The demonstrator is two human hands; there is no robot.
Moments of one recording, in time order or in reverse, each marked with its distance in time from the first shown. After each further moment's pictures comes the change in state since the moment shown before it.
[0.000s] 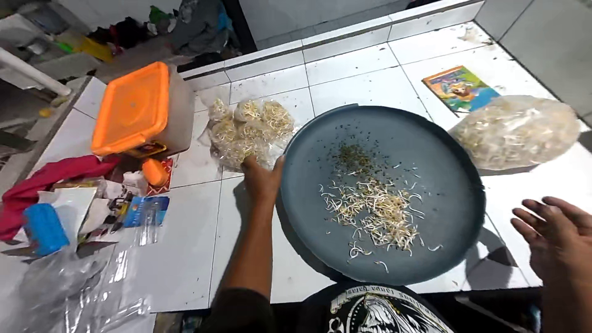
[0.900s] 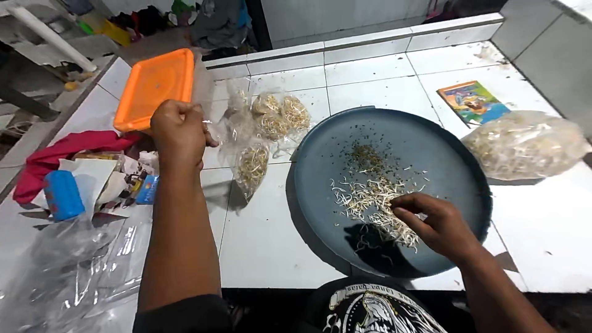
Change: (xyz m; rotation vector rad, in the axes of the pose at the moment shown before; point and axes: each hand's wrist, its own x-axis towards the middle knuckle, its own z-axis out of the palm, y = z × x) left_hand 0.045 -0.003 -0.192 -0.364 0.121 0.117; right_hand -0.082 -0.041 0.161 -0.446 -0.907 -0.583
